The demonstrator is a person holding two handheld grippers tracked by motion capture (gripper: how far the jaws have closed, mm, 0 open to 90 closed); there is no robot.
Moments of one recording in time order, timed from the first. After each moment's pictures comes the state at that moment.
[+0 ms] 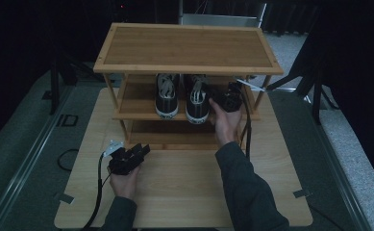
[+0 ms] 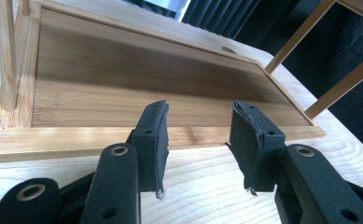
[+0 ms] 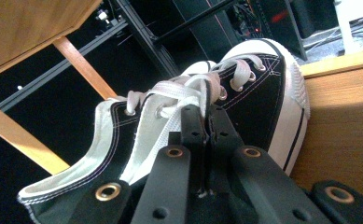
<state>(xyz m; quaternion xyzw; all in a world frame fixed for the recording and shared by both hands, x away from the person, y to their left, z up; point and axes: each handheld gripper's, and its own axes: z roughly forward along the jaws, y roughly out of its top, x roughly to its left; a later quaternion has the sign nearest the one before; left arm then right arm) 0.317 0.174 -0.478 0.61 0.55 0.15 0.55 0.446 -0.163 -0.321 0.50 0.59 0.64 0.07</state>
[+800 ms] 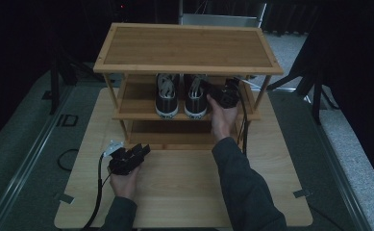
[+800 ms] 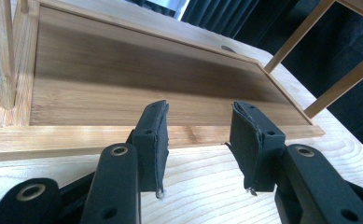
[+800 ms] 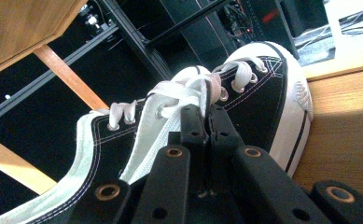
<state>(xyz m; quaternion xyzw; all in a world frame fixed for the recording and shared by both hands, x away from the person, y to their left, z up) 0.317 0.174 -0.479 0.61 0.55 0.14 0.55 0.459 -0.155 -0.322 0.52 0.57 0.63 0.06</state>
